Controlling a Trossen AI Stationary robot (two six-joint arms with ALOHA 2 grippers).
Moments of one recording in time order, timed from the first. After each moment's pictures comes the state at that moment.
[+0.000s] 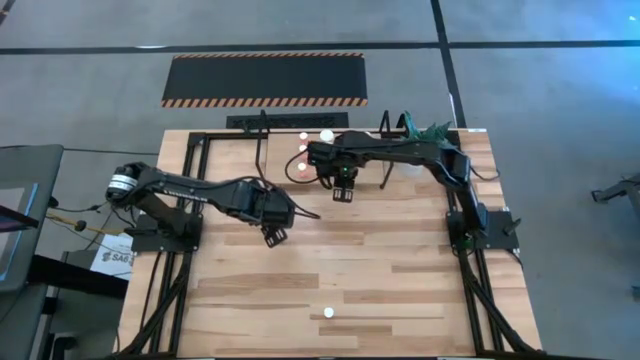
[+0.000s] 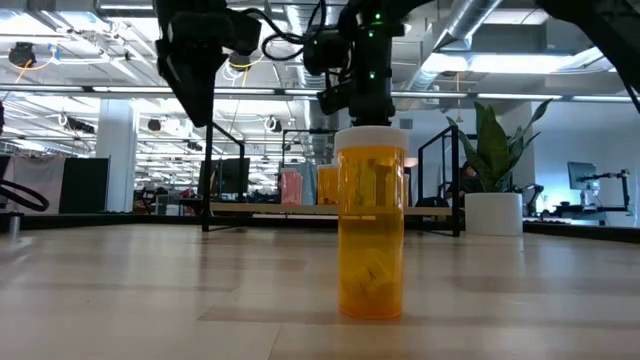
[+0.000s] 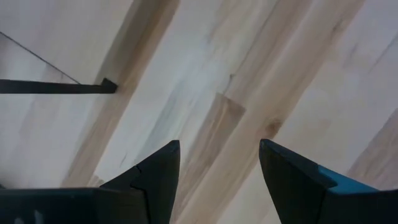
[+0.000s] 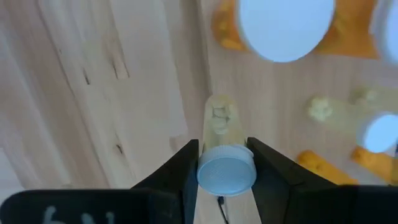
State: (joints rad) left arm -0.11 1.55 1.29 -1.16 -0.28 -0.62; right arm -0.27 2.09 1.89 -1.28 0.18 -0.13
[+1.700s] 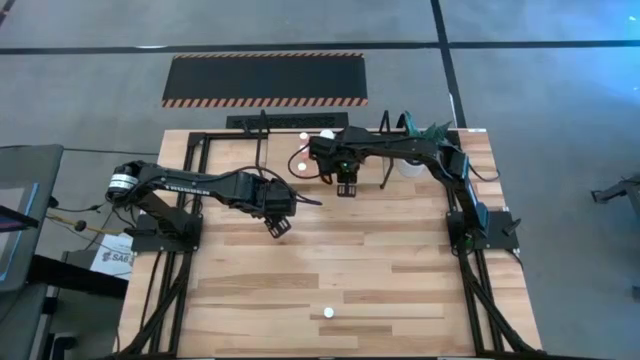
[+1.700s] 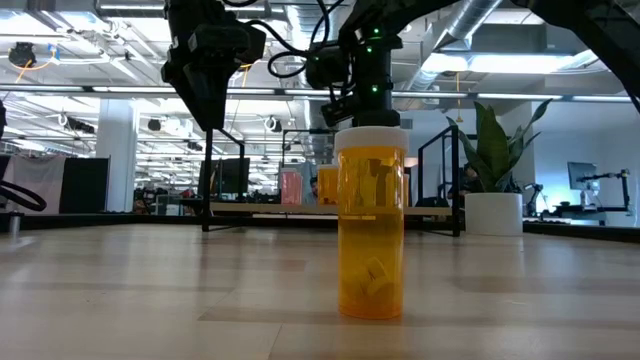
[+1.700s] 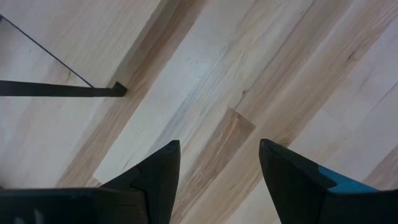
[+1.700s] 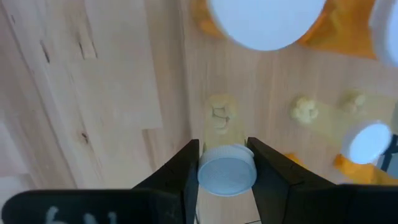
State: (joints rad) left arm -0.03 1.55 1.29 -1.13 -0.27 -0.63; right arm -0.32 2.11 1.88 -1.28 0.21 -0.26
